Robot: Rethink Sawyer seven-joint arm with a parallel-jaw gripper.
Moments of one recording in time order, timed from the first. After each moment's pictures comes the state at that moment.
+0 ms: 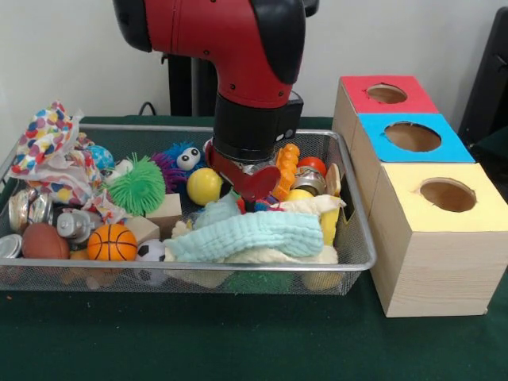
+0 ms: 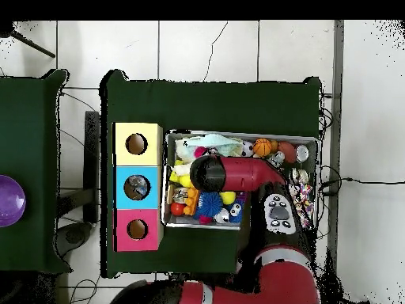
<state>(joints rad) -0.24 -0.44 -0.03 1.49 -0.27 0.40 2.72</state>
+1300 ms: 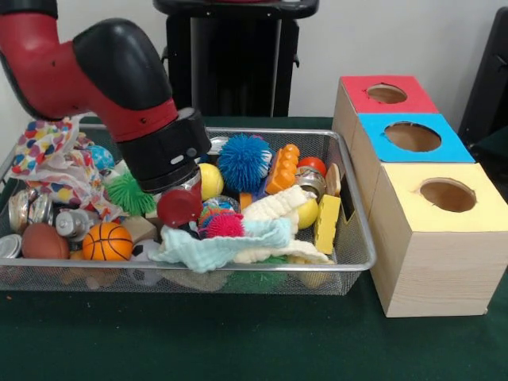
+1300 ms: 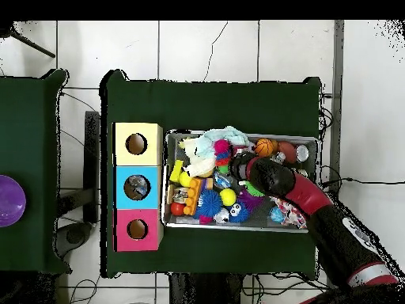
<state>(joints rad) -0.92 -0.26 0.57 1.62 -0.25 0.37 2.72</state>
